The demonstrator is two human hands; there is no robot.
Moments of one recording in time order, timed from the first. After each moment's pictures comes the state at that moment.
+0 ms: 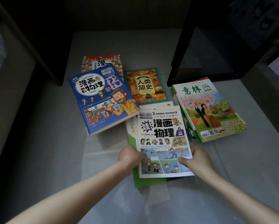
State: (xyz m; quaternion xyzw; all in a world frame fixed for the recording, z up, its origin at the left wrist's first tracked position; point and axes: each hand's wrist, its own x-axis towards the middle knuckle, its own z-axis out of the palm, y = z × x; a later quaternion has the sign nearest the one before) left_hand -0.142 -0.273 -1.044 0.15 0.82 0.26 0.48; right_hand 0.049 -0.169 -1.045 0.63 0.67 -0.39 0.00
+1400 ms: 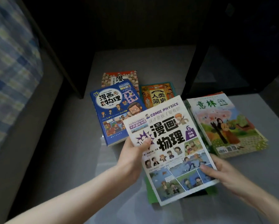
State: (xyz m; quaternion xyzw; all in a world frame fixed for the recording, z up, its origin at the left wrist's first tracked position) left_hand -0.161 -0.283 -0.952 0.02 0.57 0.64 0.51; right_hand 0.055 -0.157 -0.988 0.39 0.60 -0.69 -0.08
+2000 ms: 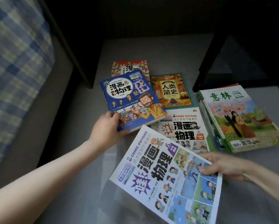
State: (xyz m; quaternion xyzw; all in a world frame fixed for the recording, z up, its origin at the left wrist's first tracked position) left_hand -0.281 -0.322 -0.982 0.49 0.87 0.08 0.04; right_hand 0.025 -0.138 -0.999 0.35 0.56 -0.71 0.25
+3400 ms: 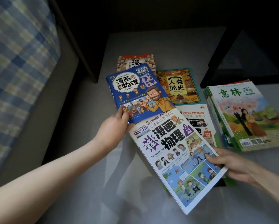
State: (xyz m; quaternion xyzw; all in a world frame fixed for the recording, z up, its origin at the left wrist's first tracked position) left_hand -0.278 -0.324 -0.991 0.54 0.84 -0.02 0.02; right_hand 0.025 -0.144 -1.023 0.41 0.43 -0.80 0.09
